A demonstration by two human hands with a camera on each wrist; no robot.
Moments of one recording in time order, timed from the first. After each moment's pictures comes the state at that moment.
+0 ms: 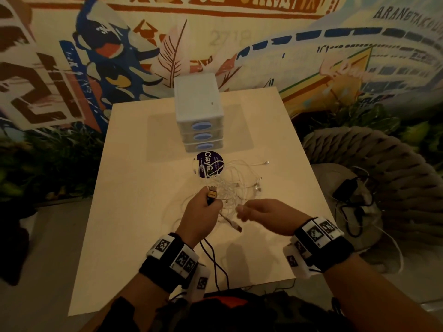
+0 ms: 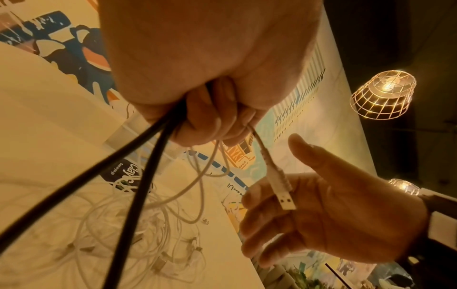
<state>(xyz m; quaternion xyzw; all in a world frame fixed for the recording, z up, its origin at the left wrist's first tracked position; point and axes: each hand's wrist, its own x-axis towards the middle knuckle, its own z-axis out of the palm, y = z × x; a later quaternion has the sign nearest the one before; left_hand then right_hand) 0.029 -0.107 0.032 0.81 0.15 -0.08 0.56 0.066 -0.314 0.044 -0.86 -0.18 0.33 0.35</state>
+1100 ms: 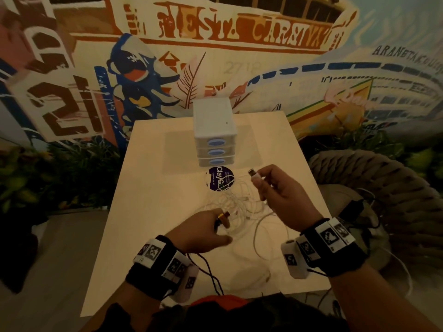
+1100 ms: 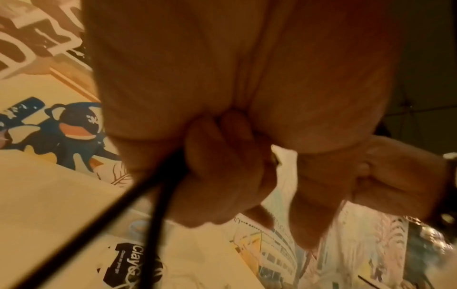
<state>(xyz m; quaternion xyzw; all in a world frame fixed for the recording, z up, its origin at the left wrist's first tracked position) 0.006 -0.061 0.091 0.92 -0.10 -0.25 0.29 0.059 -0.292 0.114 -0.81 -0.18 0.05 0.56</state>
